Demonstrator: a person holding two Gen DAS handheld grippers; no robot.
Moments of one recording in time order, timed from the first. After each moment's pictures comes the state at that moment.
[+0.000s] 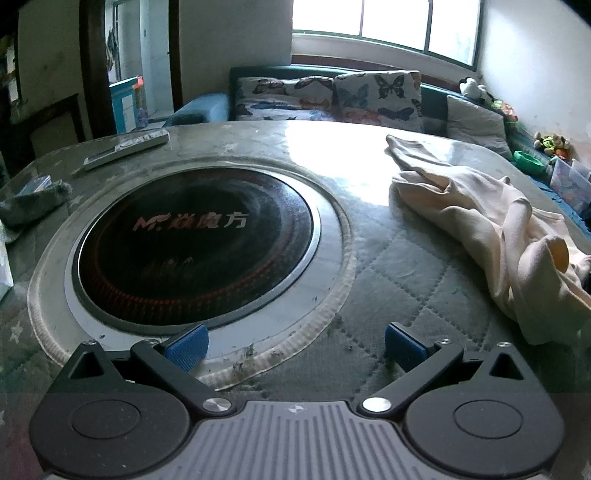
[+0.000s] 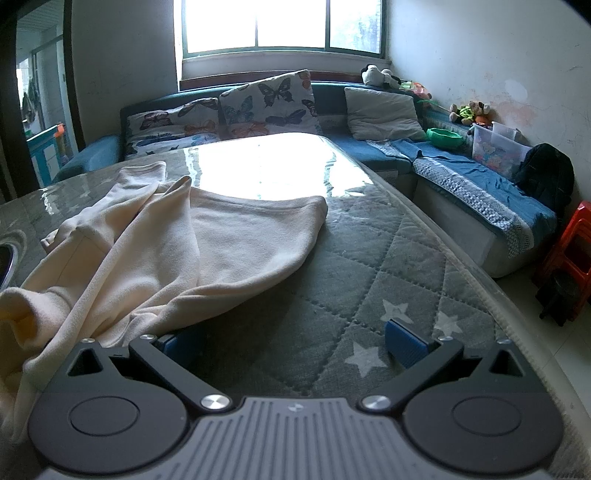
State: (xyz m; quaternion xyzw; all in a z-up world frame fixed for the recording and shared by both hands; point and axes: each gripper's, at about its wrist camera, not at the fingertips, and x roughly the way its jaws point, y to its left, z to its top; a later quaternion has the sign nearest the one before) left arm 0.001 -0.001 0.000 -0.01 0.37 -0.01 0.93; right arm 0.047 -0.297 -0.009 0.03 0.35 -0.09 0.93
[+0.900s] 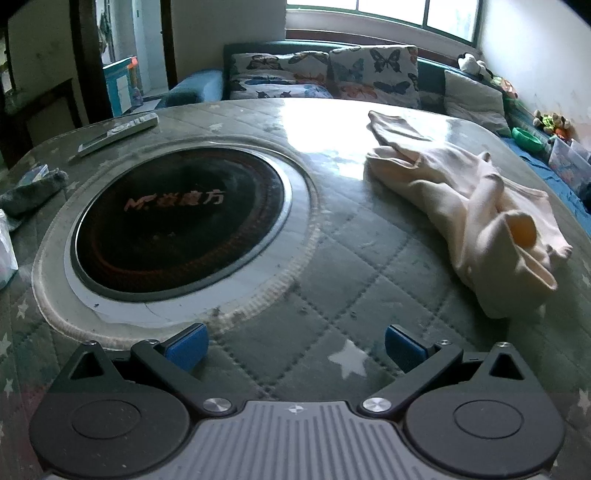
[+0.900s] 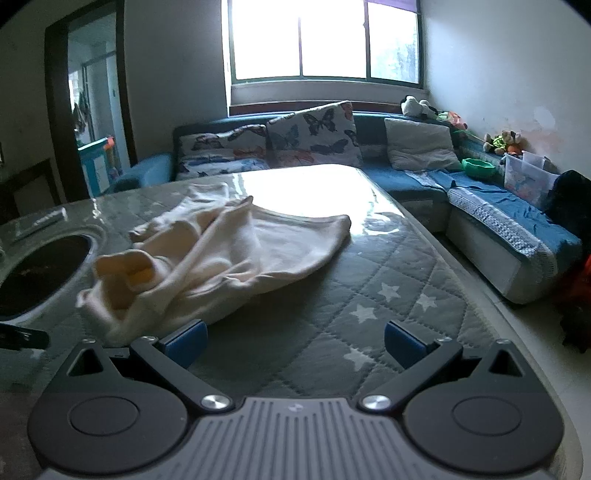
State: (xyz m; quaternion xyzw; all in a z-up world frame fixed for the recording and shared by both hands) left arm -0.006 -0.037 0.017 -0.01 0.42 0.00 0.91; right arm -0.064 -0.328 0.032 0.03 0.30 -0.01 0.95
